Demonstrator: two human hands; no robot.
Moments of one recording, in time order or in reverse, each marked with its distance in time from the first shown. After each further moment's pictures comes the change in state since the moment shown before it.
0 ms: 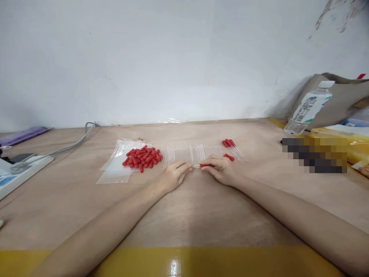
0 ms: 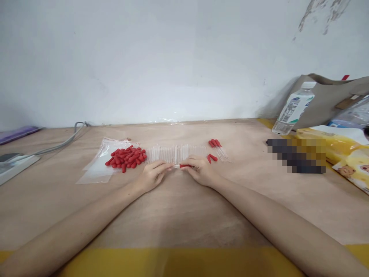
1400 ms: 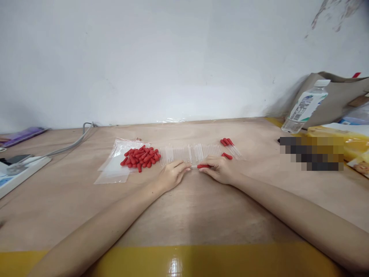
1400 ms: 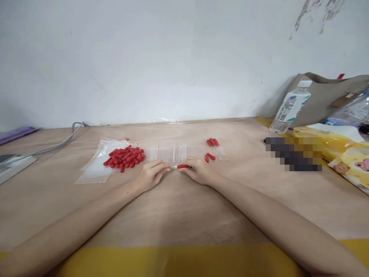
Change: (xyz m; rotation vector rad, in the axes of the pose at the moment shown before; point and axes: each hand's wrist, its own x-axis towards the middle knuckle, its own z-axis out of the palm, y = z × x) left_hand 0.001 0.001 -0.002 -0.015 -0.039 -0.026; right_hand 0.000 0.007 0.001 -0.049 -0.091 0.010
